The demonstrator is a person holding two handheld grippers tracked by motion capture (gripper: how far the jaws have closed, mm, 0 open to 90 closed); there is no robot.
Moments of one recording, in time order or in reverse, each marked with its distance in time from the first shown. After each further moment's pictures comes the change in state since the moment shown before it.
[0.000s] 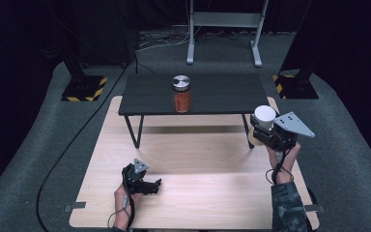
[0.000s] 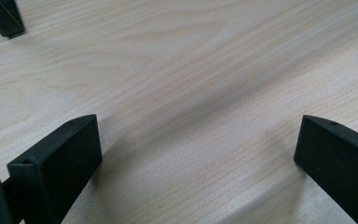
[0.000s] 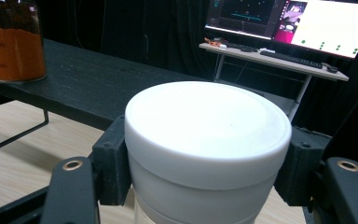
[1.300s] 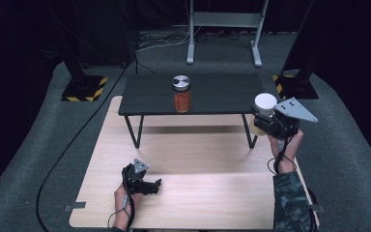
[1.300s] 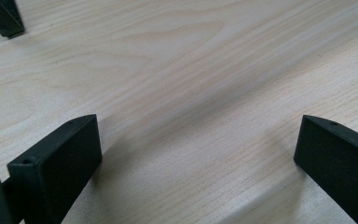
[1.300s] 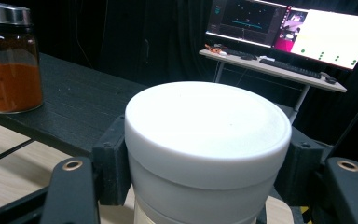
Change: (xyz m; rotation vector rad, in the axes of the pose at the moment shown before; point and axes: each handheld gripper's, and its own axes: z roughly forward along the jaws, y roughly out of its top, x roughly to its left) left arm 0.000 0.000 0.000 0.000 0.000 0.001; right arm -0.007 0.036 0.009 -0.005 0.005 -0.027
